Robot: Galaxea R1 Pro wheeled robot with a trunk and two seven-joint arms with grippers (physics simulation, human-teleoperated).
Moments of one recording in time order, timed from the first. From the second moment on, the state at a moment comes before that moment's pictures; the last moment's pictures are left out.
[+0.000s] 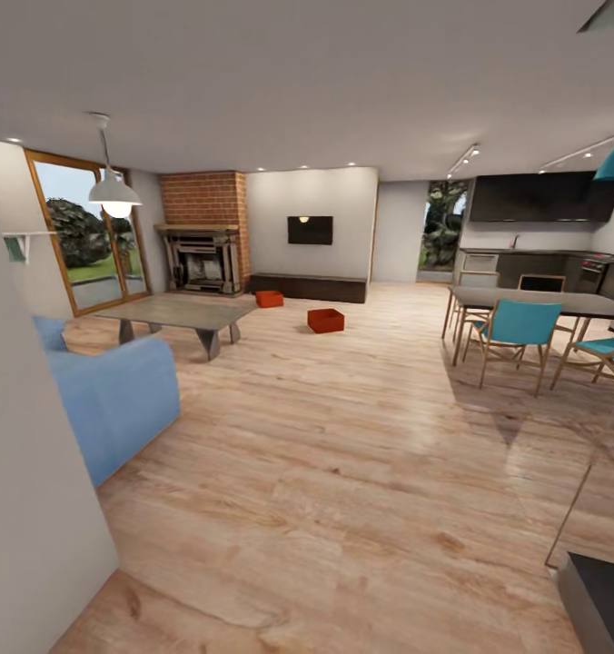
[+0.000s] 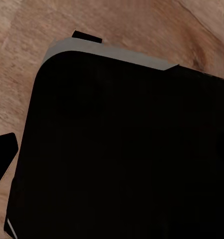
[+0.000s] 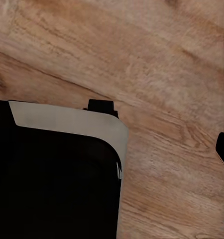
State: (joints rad) left arm 0.00 -0.03 0.05 -0.05 0.24 -0.06 0.00; right arm -0.13 -0.04 0.19 0.03 -0.09 -0.14 0.00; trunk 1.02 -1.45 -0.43
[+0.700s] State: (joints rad) left arm 0.00 -0.03 0.05 -0.05 0.24 -0.06 0.00; right arm -0.13 -0.05 0.20 0.03 -0.09 -0.15 -0.01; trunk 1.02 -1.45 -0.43
